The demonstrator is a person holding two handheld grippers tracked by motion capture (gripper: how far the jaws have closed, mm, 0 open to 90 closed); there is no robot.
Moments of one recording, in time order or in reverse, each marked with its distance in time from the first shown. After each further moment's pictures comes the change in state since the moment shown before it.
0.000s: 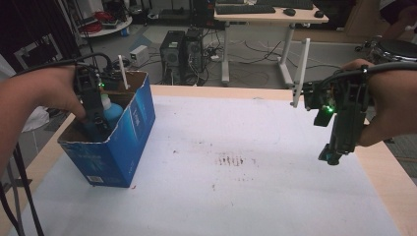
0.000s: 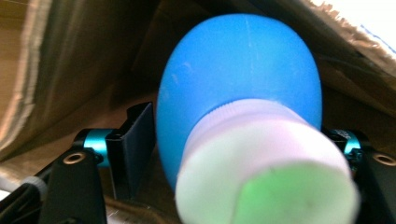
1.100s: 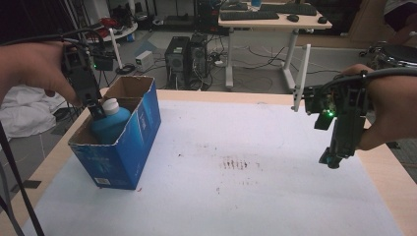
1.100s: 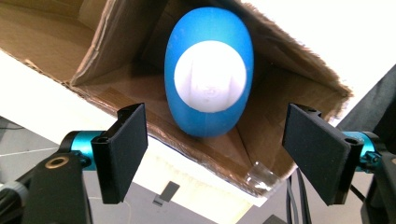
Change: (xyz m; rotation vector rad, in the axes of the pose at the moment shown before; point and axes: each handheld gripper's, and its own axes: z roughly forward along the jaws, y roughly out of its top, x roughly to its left) left arm -0.010 -0.014 -0.062 -0.030 0.010 -0.020; right arm 0.004 0.003 -0.003 -0.010 -0.009 -0.006
